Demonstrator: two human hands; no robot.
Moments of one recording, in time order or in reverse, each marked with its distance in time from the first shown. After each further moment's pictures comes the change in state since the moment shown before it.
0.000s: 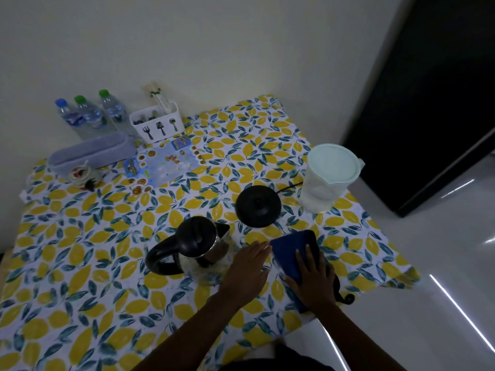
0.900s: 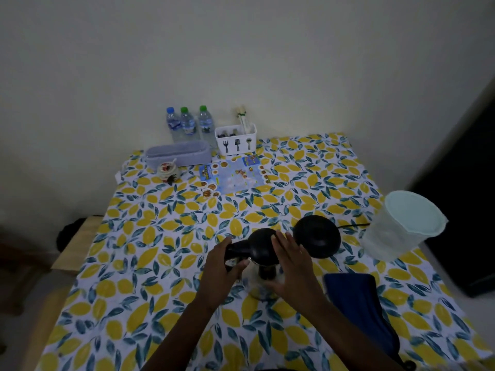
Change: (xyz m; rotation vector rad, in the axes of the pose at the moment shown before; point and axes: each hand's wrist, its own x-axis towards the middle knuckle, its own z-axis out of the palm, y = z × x) left_hand -0.110 -0.101 -0.092 -0.508 0.512 -0.546; right_hand 0.004 -0.189 -0.093 0.178 0.241 -0.710
